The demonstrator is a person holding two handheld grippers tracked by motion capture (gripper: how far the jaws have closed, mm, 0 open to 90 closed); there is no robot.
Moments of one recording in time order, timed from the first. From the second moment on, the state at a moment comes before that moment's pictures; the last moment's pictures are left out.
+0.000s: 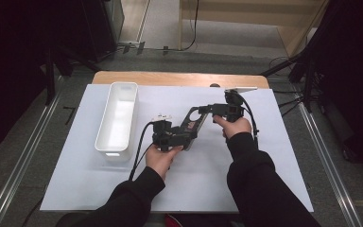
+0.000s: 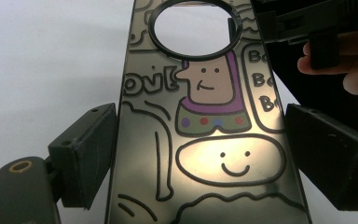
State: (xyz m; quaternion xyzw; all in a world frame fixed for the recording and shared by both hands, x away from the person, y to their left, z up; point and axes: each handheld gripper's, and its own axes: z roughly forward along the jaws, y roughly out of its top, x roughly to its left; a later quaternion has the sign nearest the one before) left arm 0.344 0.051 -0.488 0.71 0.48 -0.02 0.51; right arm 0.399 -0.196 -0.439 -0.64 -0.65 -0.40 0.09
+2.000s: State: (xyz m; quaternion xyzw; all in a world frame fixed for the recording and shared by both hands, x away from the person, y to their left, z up) left arm 0.344 0.050 -0.490 0.71 0.48 -0.02 0.51; right arm 0.413 -0.195 -0.443 -0.69 -0.58 -0.40 0.15
